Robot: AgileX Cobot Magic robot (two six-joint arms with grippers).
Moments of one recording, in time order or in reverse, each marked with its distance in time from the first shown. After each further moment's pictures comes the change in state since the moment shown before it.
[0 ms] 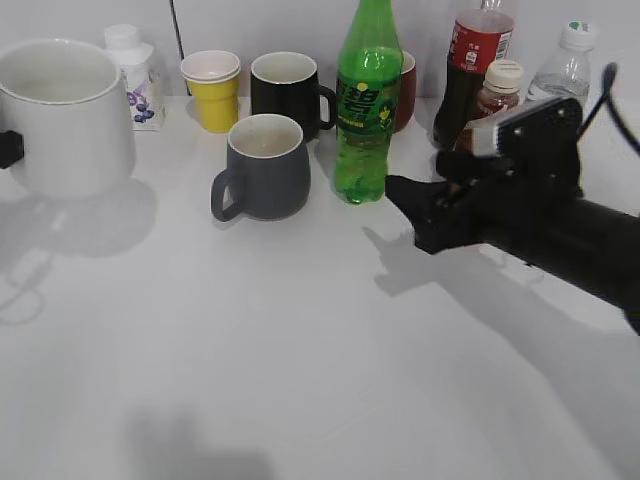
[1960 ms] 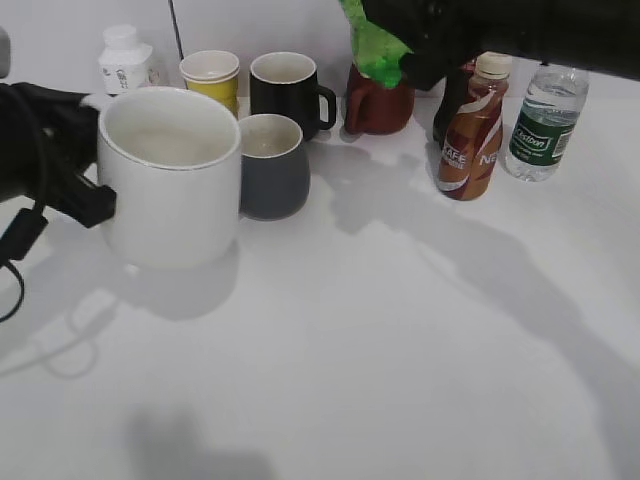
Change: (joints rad) left arm -0.362 -0.103 0.001 -0.049 0.232 0.000; right arm 0.025 -0.217 -0.436 -0.516 0.453 0.180
